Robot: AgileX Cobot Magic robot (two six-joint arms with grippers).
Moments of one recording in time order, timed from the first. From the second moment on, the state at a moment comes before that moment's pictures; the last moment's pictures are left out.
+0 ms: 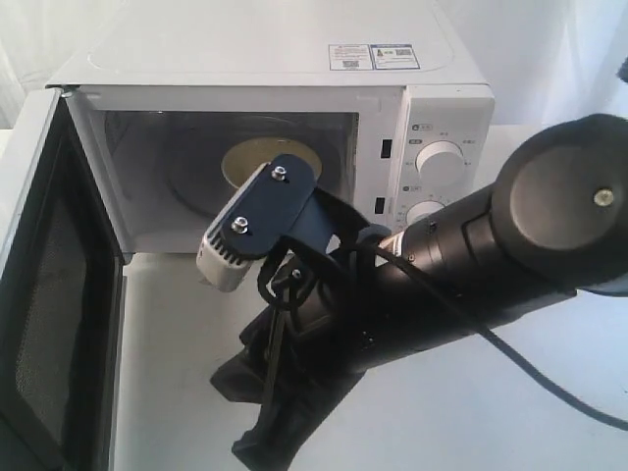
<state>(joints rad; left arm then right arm) 0.06 0.00 0.02 -0.07 0.40 -0.05 0.75 1.35 -0.89 0.72 0.55 -0.82</state>
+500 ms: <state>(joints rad) 0.06 0.00 0.02 -0.07 0.40 -0.05 0.94 1.45 -0.99 -0.26 0.58 -0.01</state>
